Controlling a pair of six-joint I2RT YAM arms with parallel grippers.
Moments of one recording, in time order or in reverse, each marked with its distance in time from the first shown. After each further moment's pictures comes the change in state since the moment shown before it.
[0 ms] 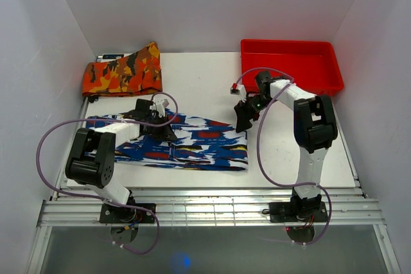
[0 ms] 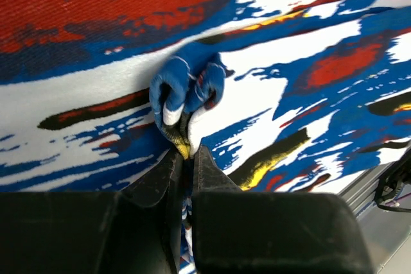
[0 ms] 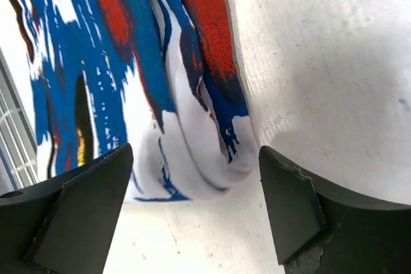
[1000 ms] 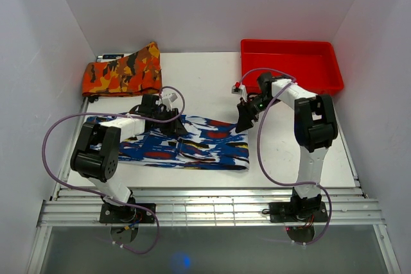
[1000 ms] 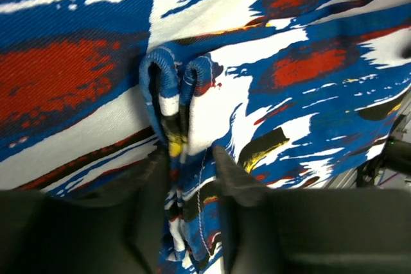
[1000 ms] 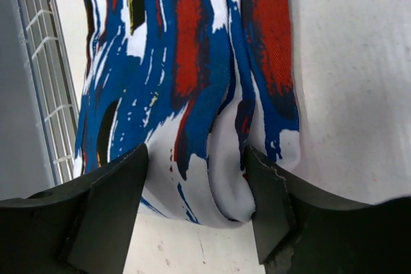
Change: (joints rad) left arm -0.054 0.093 0.078 0.092 0.091 -0.009; right arm -0.023 -0.007 0.010 -0.083 -0.165 -0.056
